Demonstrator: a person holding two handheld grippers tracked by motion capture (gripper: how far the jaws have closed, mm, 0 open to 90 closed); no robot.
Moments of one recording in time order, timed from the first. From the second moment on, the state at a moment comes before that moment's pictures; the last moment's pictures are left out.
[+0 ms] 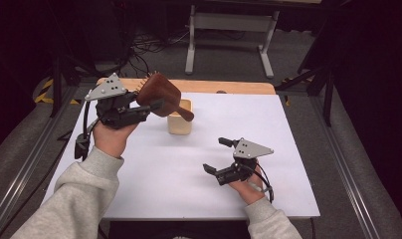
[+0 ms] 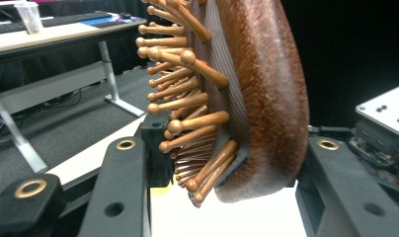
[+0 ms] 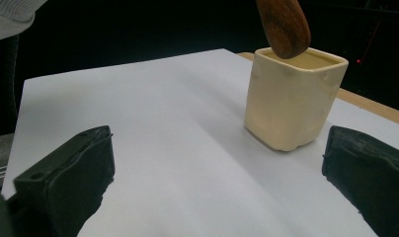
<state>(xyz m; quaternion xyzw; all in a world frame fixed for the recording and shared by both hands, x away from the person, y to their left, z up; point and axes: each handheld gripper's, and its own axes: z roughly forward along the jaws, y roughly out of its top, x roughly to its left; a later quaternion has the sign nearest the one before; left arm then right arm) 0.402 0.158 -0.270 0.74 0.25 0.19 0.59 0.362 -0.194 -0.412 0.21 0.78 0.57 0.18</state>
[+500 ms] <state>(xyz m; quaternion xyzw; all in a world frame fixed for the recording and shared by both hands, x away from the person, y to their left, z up) 0.418 0.160 -0.272 0.73 0.28 0.21 0.59 0.363 -0.194 -0.412 0.20 0.78 0.57 0.18</state>
